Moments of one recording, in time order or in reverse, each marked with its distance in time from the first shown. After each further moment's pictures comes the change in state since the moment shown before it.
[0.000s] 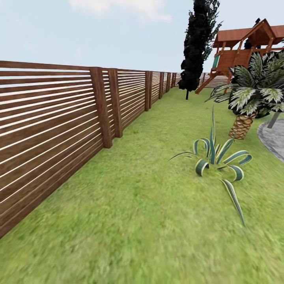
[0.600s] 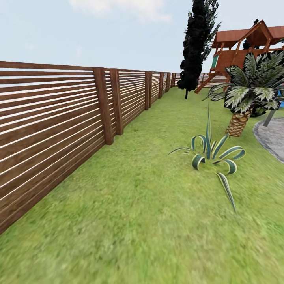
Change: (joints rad) left arm 0.000 0.000 0.000 0.000 0.000 0.000 -0.001; right arm 0.000 0.003 -0.001 -0.001 0.000 -0.004 0.000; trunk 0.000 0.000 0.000
